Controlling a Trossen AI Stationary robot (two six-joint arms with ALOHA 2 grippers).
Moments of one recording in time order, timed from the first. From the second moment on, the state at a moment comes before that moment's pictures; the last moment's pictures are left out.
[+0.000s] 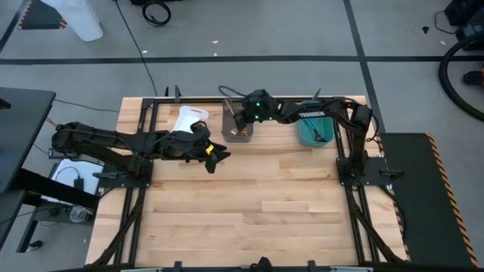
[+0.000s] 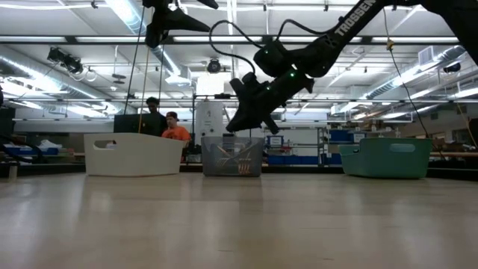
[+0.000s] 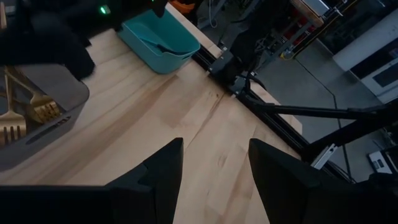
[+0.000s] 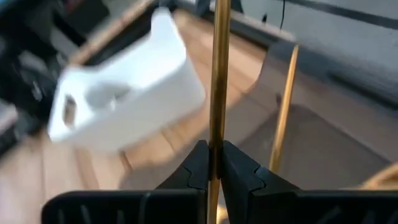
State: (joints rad) left arm -0.09 1.18 0.94 -0.15 -0.27 -0.75; right arm -0.45 1.91 1.23 0.16 -0.12 0.43
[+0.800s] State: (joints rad) left arm -0.09 1.15 0.94 -0.20 -0.27 -0.70; right arm -0.52 1.86 1.23 -0.05 -0.23 0.49
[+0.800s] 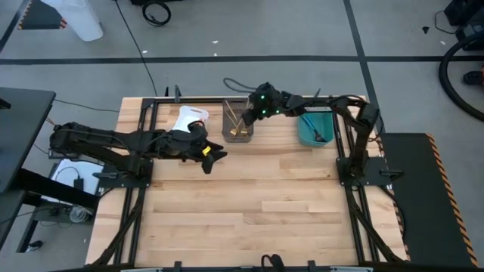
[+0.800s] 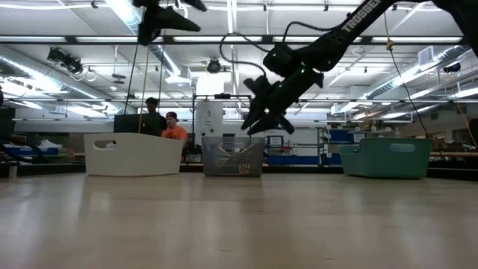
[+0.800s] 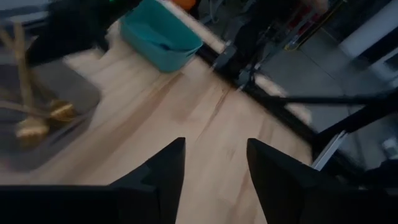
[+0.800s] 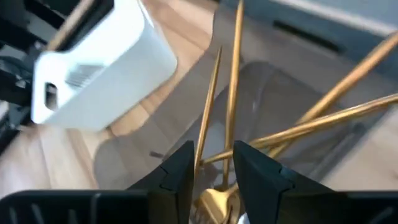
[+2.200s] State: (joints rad) left arm 0.03 0.58 0.36 0.07 -0.20 -0.60; right arm -0.48 0.85 0.48 0.38 -0.09 0.64
